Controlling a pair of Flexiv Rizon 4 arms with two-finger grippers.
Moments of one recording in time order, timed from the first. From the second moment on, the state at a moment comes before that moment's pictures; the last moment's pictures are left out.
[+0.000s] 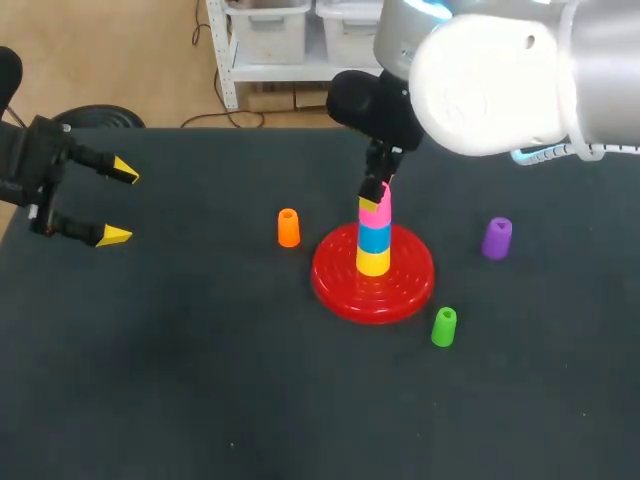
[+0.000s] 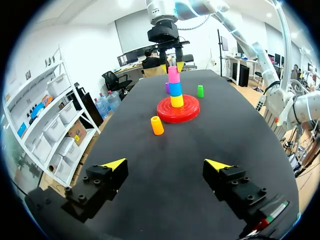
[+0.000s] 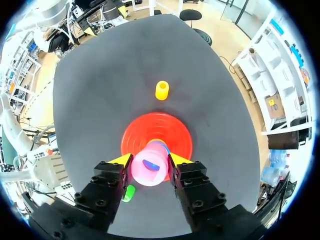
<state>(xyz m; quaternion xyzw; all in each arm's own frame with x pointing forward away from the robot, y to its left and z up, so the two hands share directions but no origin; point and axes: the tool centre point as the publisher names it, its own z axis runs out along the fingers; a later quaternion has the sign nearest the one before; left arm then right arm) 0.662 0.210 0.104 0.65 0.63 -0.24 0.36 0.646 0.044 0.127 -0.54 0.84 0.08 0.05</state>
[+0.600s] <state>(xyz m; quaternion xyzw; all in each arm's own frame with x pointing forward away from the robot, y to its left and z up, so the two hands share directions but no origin) 0.662 0.210 0.104 0.65 0.63 -0.24 0.36 0.638 0.042 0.121 -0.53 0.84 0.08 0.08</state>
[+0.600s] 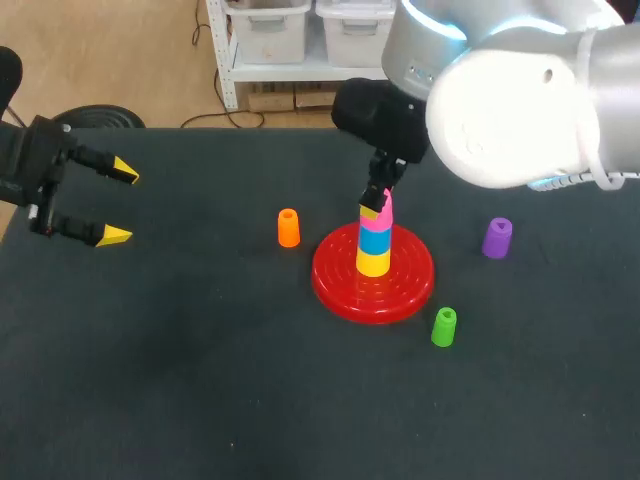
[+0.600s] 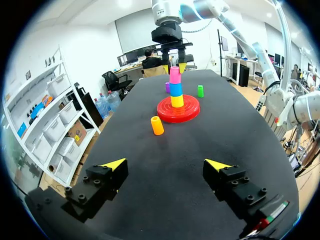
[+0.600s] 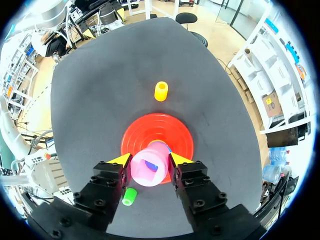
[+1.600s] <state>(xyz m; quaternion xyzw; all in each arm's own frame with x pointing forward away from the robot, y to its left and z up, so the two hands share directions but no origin) 0.662 0.210 0.104 0.65 0.63 -0.24 0.36 0.647 0.048 0.119 -0.56 0.82 0.10 0.05</state>
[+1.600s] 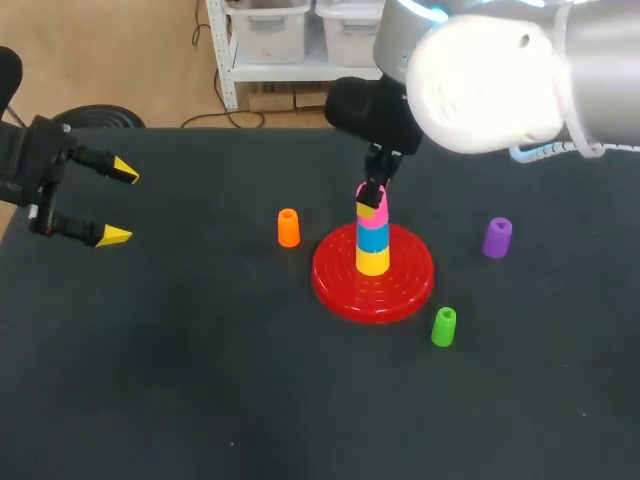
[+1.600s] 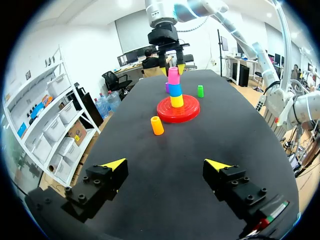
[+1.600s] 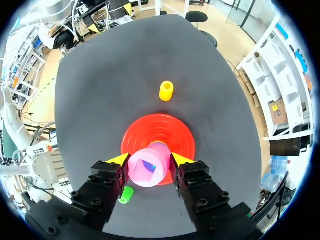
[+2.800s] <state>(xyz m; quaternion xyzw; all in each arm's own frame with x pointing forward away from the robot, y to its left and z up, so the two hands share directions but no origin) 0.662 0.210 0.104 0.65 0.63 -0.24 0.36 0.650 0.054 0.116 -0.55 0.82 0.12 0.08</state>
